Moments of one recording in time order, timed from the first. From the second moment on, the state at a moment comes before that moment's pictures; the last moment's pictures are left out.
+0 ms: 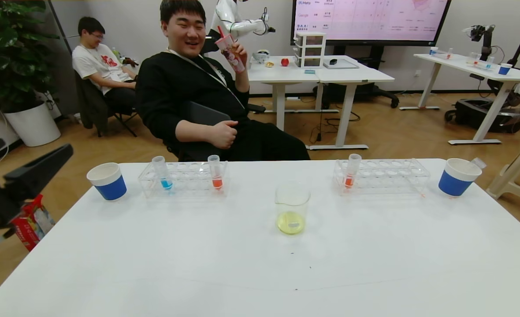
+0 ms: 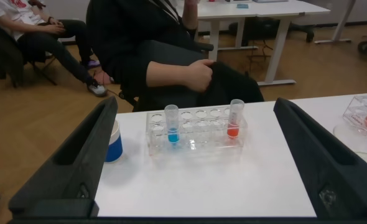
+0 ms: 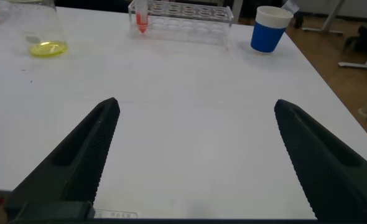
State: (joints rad) left arm -0.03 1.05 -0.51 -0.61 -0.05 0.02; right arm 0.01 0.00 0.00 0.01 0.02 -0.05
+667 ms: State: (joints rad) left arm -0.02 1.87 -0.53 -1.37 -0.04 0.02; right arm 0.01 0.00 0.00 0.01 0.02 -0.05
